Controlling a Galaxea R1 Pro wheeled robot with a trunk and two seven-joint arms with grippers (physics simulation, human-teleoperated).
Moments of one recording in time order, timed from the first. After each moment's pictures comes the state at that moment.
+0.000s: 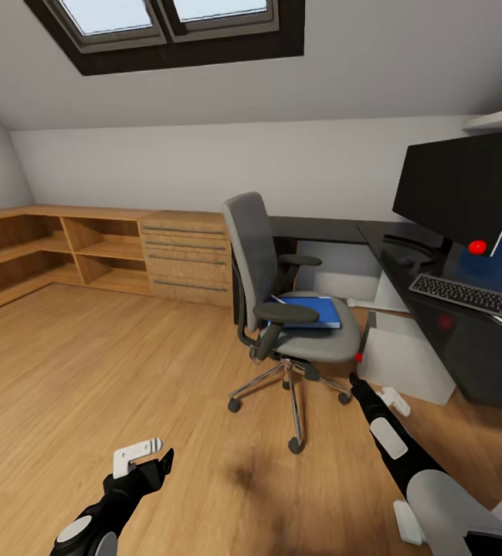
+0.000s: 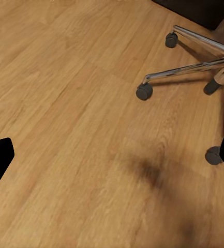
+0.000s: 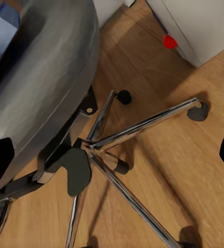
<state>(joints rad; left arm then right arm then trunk) 0.03 -0.08 0.02 -1.62 0.24 0.50 0.14 -0.71 -0.07 -0.12 -0.44 -0.83 -0.15 0.04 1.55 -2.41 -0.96</state>
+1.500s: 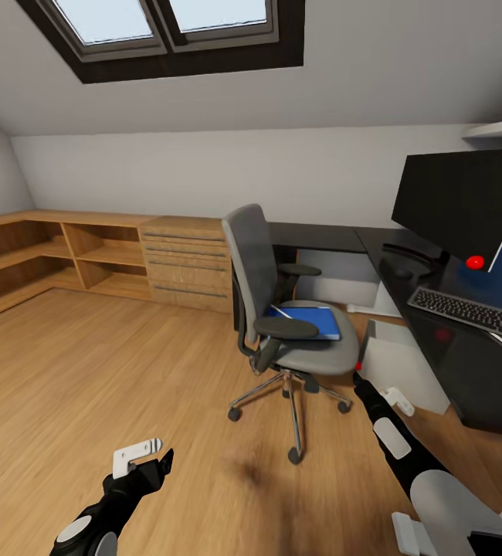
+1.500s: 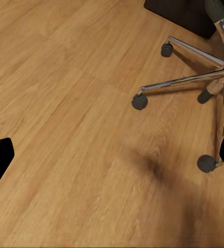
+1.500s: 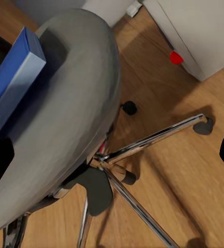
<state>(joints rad) 0.03 -0.08 0.02 -1.62 0.24 0.50 0.14 -0.71 -0.09 -0.12 -0.44 -0.83 -0.15 0.04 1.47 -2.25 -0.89</state>
